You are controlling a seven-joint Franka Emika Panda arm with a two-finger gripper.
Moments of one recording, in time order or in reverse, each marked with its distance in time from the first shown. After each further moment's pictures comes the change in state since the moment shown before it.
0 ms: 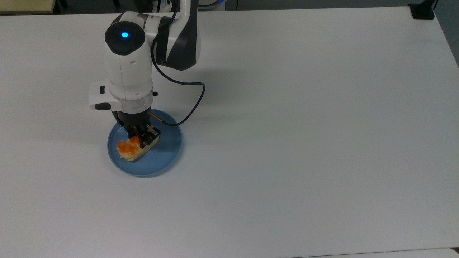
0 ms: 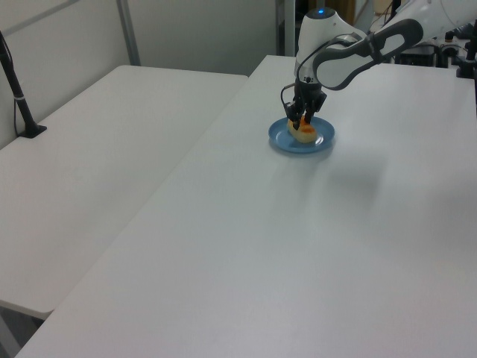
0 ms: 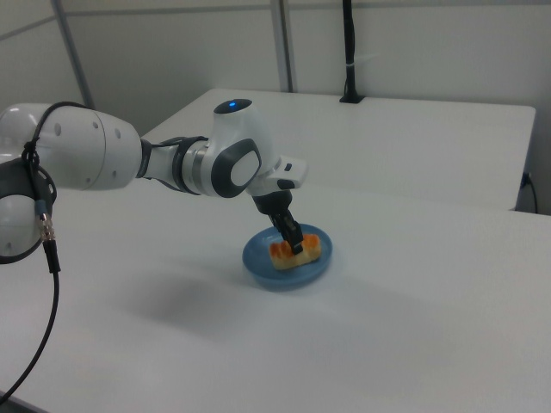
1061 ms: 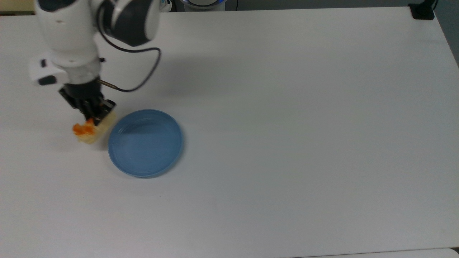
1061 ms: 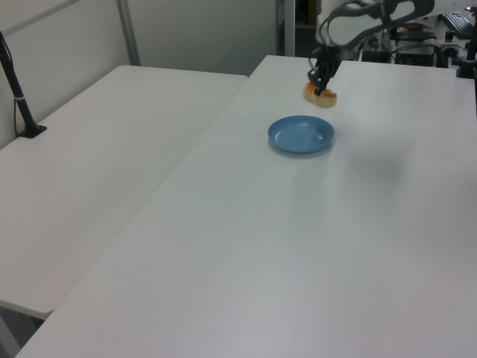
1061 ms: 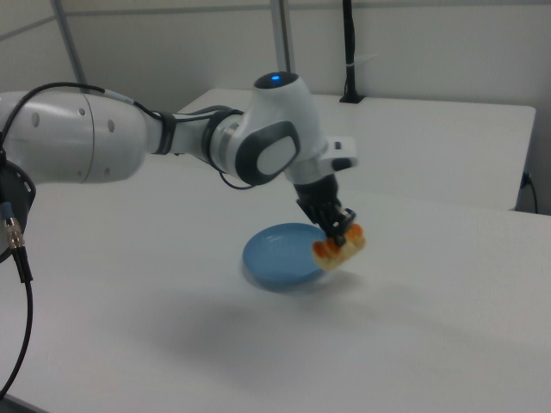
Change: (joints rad) arm -0.025 -0.078 -0.172 0.033 0.154 -0.094 -0.525
